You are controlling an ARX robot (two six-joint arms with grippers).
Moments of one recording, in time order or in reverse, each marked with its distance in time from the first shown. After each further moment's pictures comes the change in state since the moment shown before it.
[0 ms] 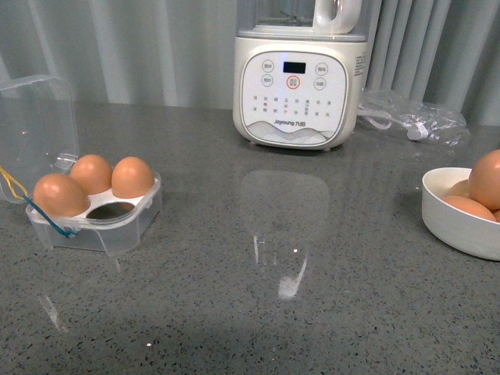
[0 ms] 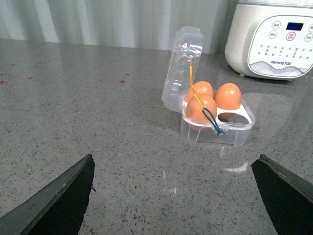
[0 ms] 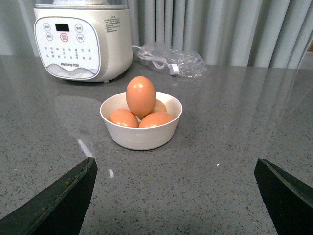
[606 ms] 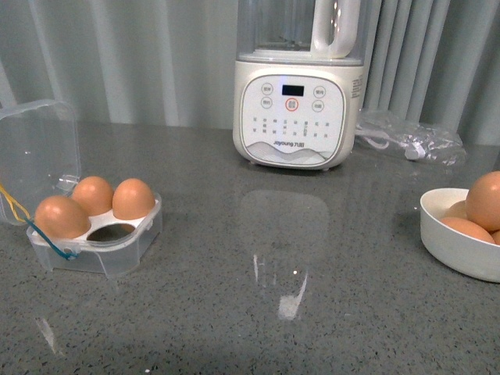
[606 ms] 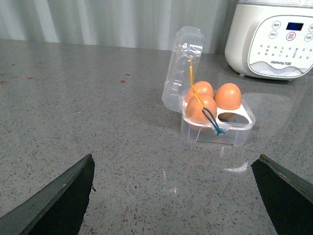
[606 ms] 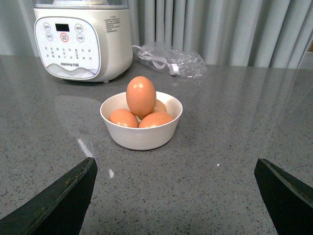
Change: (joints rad) left arm 0.000 0.000 0.000 0.000 0.000 0.000; right arm 0.000 0.000 0.000 0.000 0.000 0.000
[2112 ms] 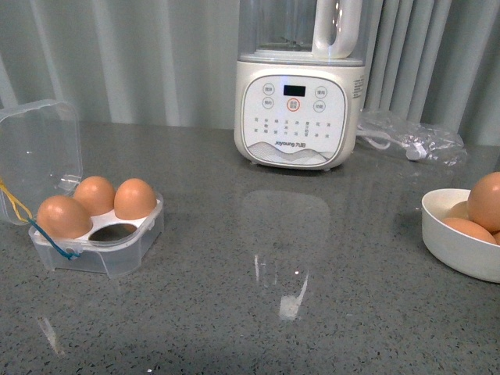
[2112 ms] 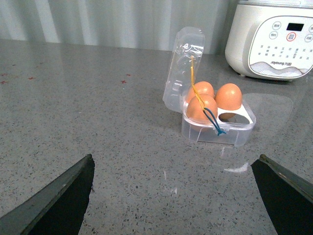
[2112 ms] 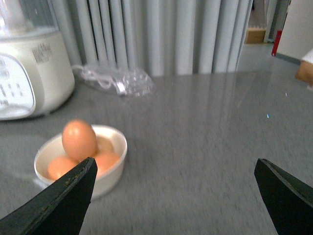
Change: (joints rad) left arm 0.000 0.000 0.000 0.000 0.000 0.000; right arm -0.011 0.674 0.250 0.516 0.162 0.040
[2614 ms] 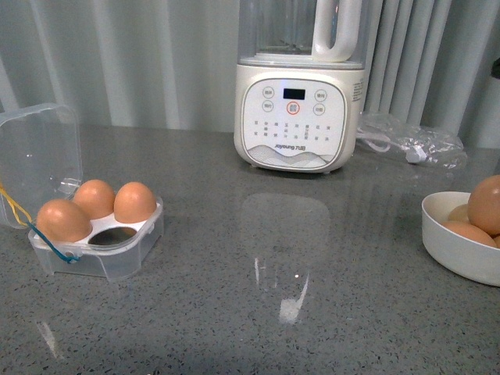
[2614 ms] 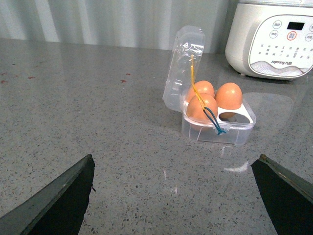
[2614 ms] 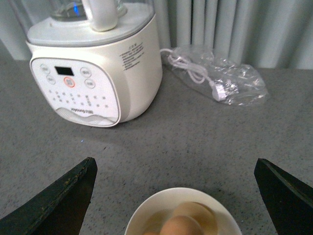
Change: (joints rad) left arm 0.000 0.000 0.000 0.000 0.000 0.000; right arm 0.064 0.587 0.562 -0.273 -0.247 0.043
